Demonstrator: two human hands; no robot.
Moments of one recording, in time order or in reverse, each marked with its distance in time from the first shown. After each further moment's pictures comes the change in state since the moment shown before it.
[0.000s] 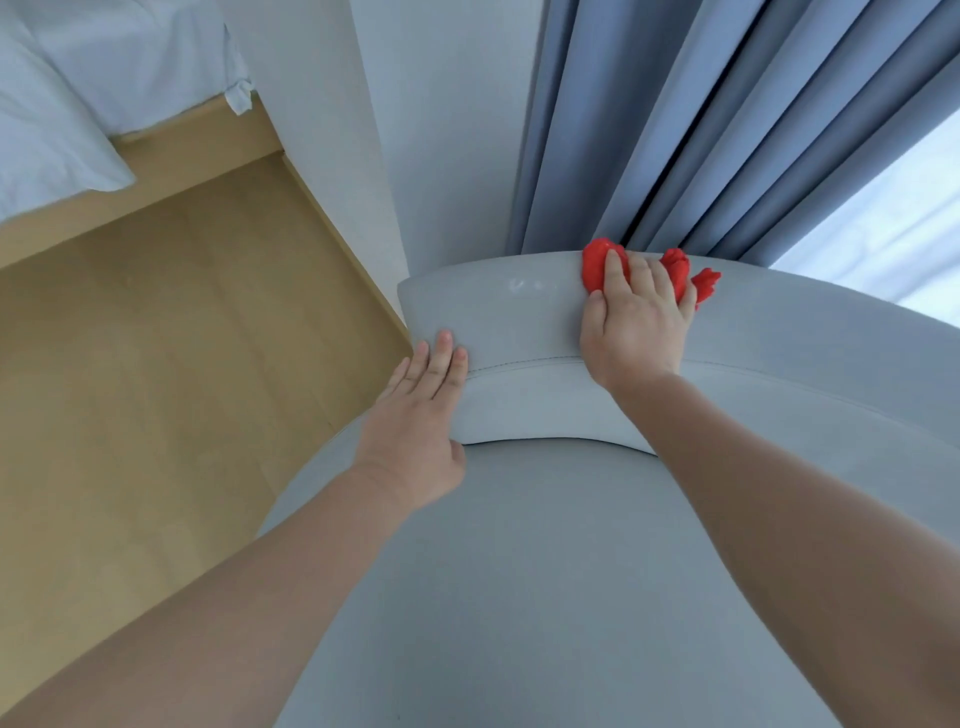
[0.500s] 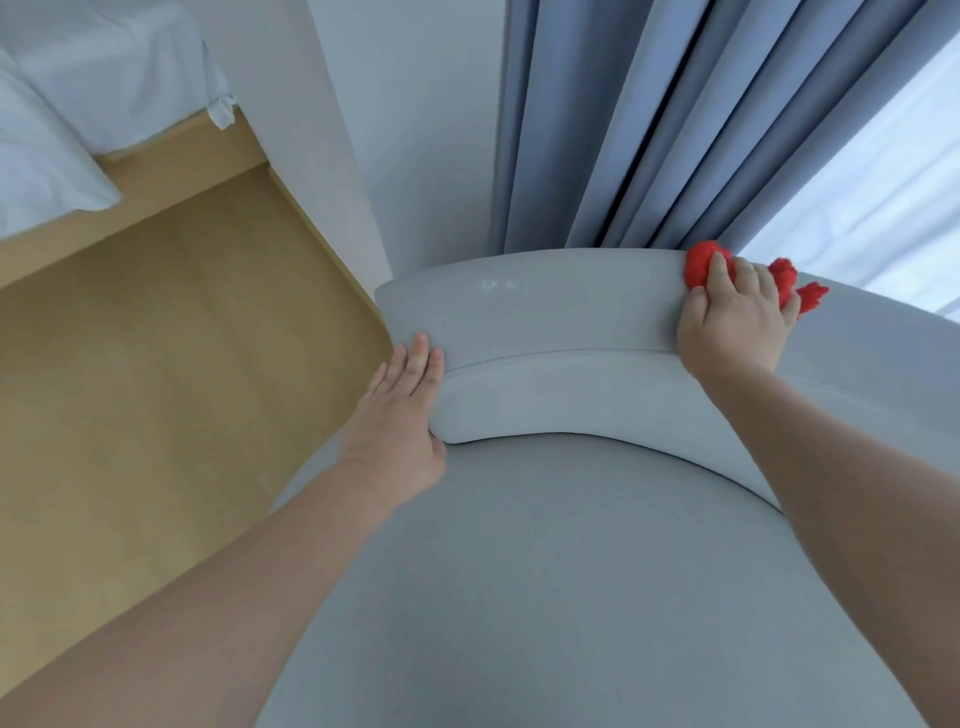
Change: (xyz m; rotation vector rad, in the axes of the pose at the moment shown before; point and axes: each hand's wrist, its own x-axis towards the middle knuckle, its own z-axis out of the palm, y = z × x) left_hand 0.000 0.010 -0.012 -0.003 -0.062 -0.057; right_hand 0.004 0.110 -0.025 -0.060 0.020 0.243
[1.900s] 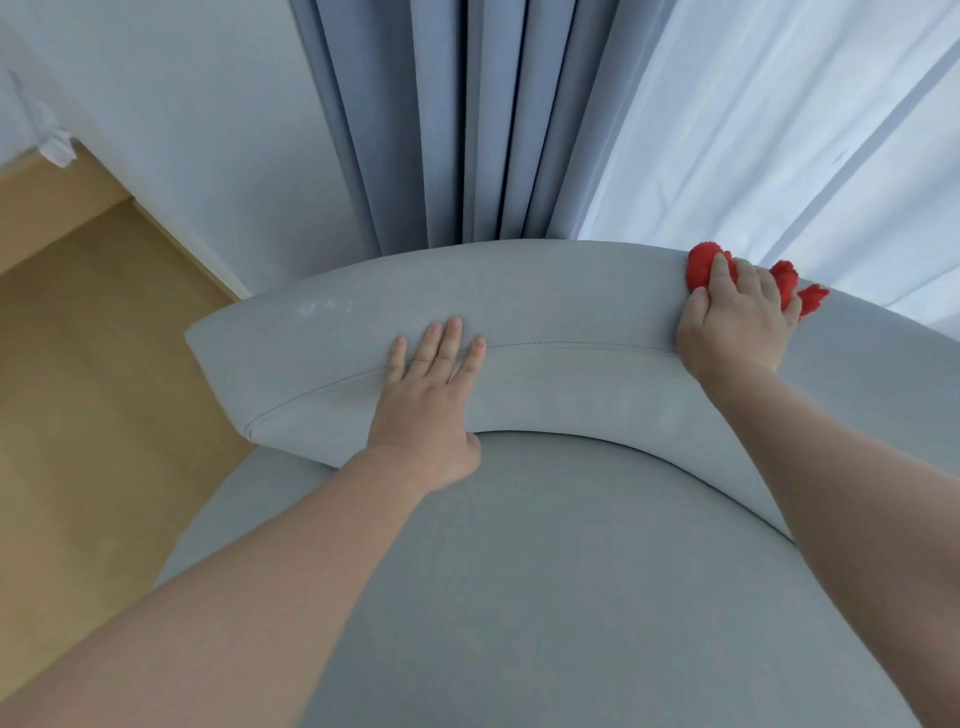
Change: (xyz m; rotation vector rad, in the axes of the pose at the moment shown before) left_hand 0.069 0.157 0.024 0.217 -0.013 0.221; right_hand 0.004 0.153 -0.032 -0.073 -0.008 0.221
